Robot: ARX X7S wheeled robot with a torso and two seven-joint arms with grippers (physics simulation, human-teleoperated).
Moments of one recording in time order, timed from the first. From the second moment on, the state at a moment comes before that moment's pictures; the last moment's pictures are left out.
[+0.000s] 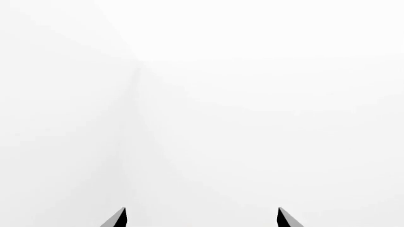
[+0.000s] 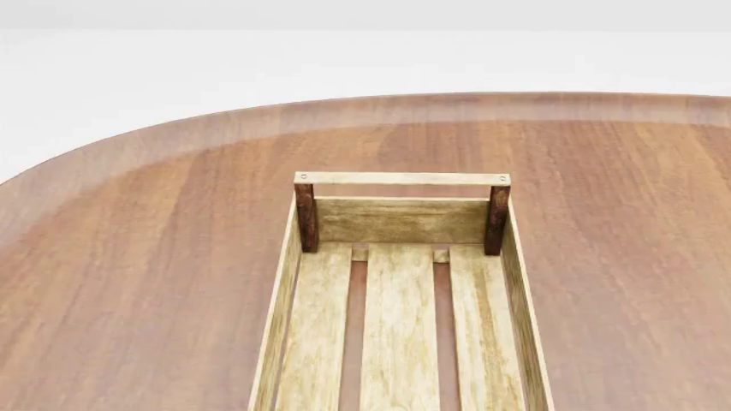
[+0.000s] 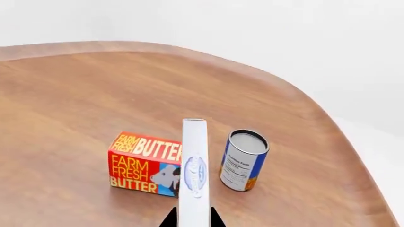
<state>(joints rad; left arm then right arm) 0.22 -0.33 0.26 0.12 0.09 0.82 -0.68 -0.10 0.32 0.29 -0.47 0.45 0.66 1.09</state>
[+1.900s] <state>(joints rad) 0.20 -0.35 0.28 0.11 0.07 0.81 -0.70 1.49 0.45 -0.64 0.13 0.30 1.07 0.77</state>
